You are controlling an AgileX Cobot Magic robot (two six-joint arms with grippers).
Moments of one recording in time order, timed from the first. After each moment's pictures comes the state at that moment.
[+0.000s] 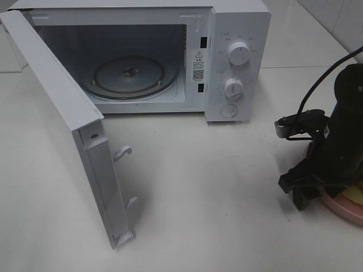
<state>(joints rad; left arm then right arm) -0.01 -0.01 -0.51 -0.09 1.09 -0.02 0.21 1.78 -0.79 -0.10 0.57 0.01</state>
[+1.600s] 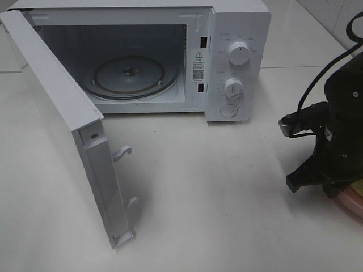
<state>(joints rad) -0.01 -0.01 -0.51 -0.09 1.09 -0.02 0.30 1.75 -0.80 -0.39 0.68 0.34</state>
